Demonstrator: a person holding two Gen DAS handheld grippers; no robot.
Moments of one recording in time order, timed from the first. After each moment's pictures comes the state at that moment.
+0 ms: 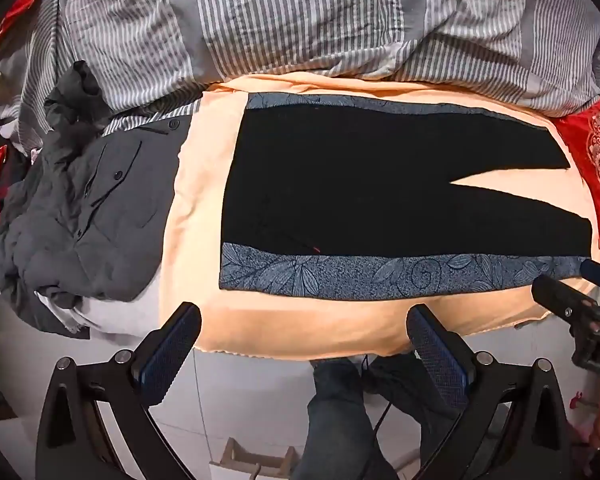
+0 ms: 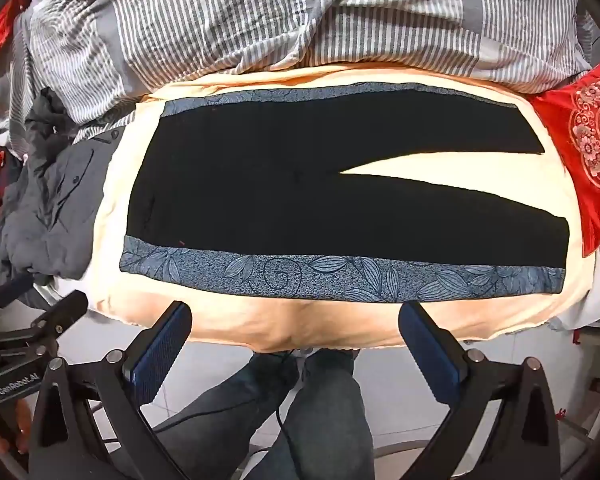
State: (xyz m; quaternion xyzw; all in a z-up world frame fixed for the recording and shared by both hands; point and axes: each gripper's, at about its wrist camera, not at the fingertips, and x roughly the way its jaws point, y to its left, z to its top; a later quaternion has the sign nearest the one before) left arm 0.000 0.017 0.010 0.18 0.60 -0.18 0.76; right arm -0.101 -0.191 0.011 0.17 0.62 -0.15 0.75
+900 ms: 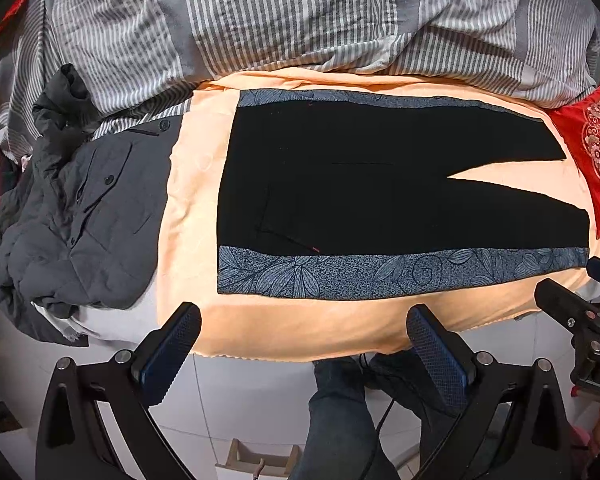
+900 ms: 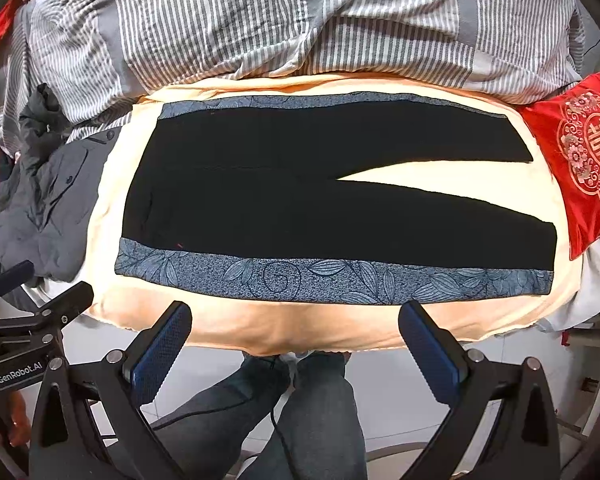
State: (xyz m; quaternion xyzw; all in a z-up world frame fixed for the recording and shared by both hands) left arm 0.008 0.016 0.003 0.18 0.61 -0.20 0.75; right arm -0.094 -0.173 0.015 0.15 0.62 -0.17 0.75
